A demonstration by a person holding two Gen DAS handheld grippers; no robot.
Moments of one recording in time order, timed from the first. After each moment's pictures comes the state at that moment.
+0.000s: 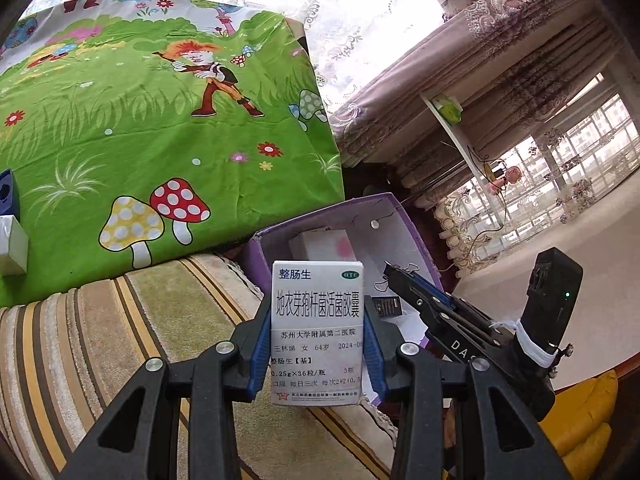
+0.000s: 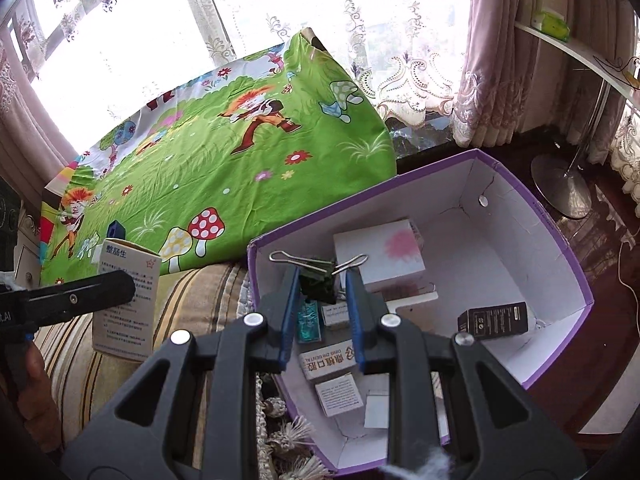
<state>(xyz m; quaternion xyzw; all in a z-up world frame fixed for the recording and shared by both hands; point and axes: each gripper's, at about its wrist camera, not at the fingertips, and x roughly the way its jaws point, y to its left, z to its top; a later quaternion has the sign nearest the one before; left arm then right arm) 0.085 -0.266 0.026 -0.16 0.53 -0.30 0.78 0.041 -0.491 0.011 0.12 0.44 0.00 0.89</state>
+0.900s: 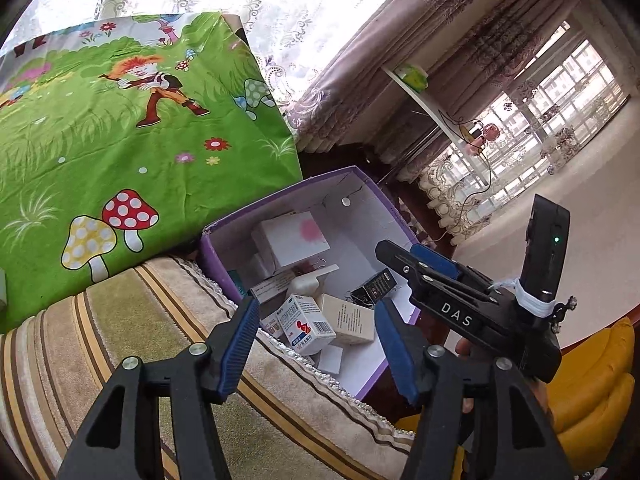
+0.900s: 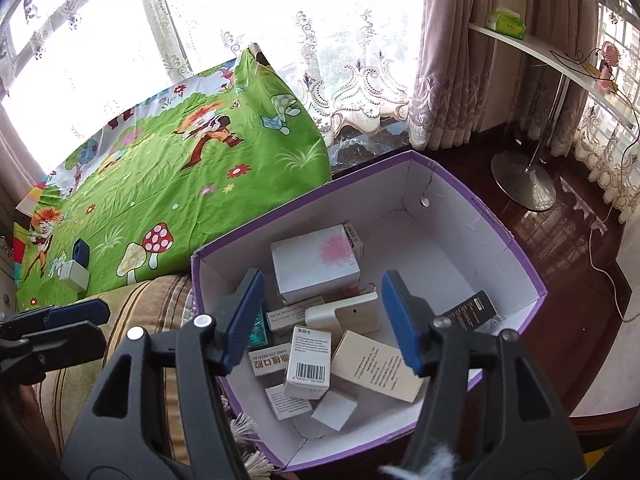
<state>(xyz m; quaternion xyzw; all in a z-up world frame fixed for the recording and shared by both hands) 0.064 -0.303 0.036 -0.08 0.51 -0.34 0.79 0.027 -0.522 0.016 0.11 0.43 -0.06 0.89</state>
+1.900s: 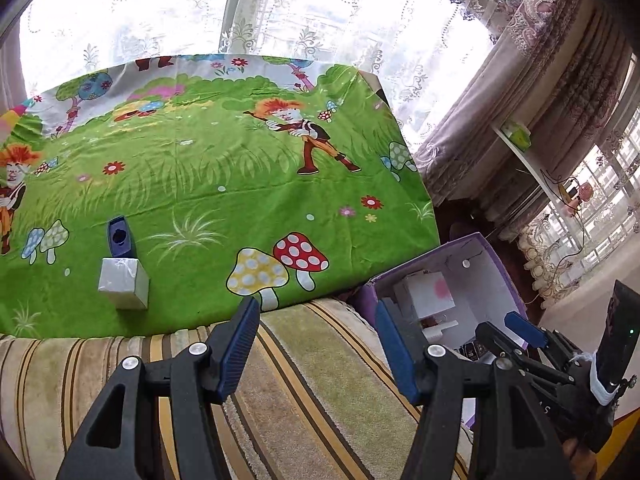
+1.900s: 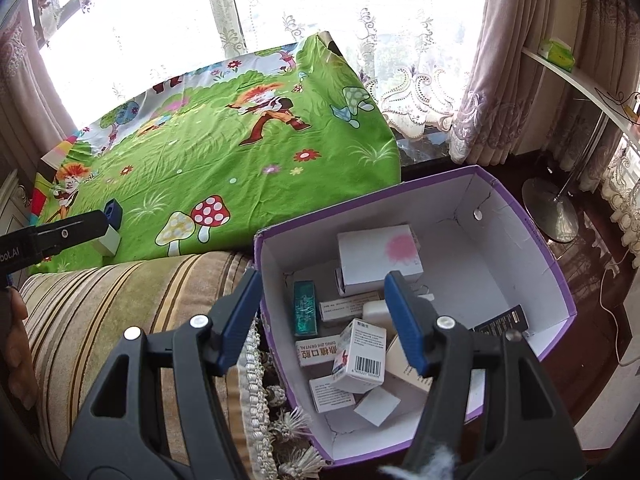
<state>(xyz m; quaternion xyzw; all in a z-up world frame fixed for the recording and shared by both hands) 0.089 -0.213 0.044 -0.08 0.48 -0.14 0.86 0.033 -0.459 0.020 0.06 0.44 0.01 0.90</state>
